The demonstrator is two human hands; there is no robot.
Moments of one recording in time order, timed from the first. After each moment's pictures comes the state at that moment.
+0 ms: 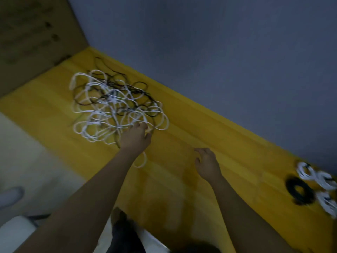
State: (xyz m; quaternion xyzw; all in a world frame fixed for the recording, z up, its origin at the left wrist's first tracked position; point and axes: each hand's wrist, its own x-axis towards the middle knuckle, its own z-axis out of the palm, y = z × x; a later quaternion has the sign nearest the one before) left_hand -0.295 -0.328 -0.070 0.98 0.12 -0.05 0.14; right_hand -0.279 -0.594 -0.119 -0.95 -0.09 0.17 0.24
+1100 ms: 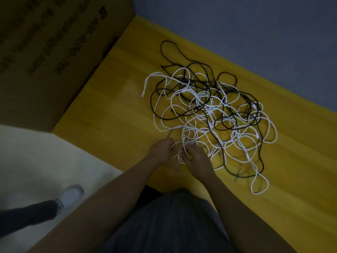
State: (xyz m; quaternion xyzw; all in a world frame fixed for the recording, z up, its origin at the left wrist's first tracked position) left_hand -0.244 0.051 -0.169 0.88 0.04 -0.34 0.32; right_hand -0.262 -0.119 -0.176 -0.92 -0.13 0.20 0.30
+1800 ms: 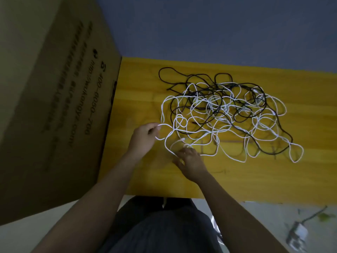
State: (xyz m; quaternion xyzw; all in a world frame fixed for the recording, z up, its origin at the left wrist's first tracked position) left_hand -0.148 0.247 -0.135 0.88 -0.01 -0.15 0.46; right_hand -0.254 0.076 -0.171 -0.95 0.02 0.19 0.23
